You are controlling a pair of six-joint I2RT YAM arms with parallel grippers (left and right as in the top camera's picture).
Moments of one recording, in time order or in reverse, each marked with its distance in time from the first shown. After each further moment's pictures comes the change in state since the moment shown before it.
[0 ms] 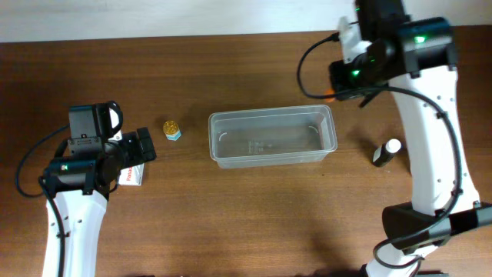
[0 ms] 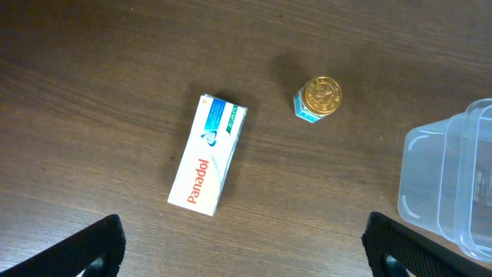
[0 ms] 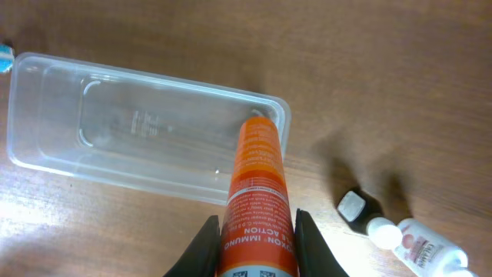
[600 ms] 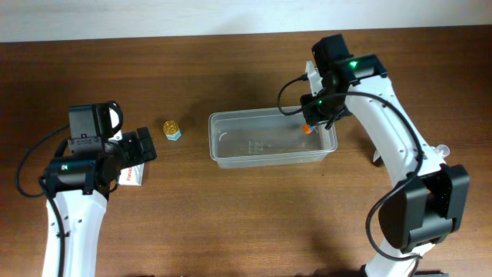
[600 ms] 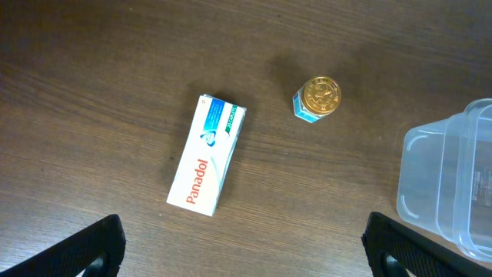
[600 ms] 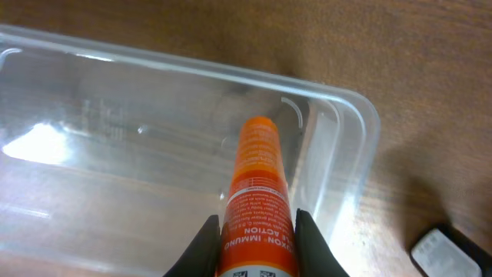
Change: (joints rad) left arm 0.000 0.001 0.001 0.000 0.003 0.000; right arm 0.026 0.012 -0.583 0.454 -0.029 0.036
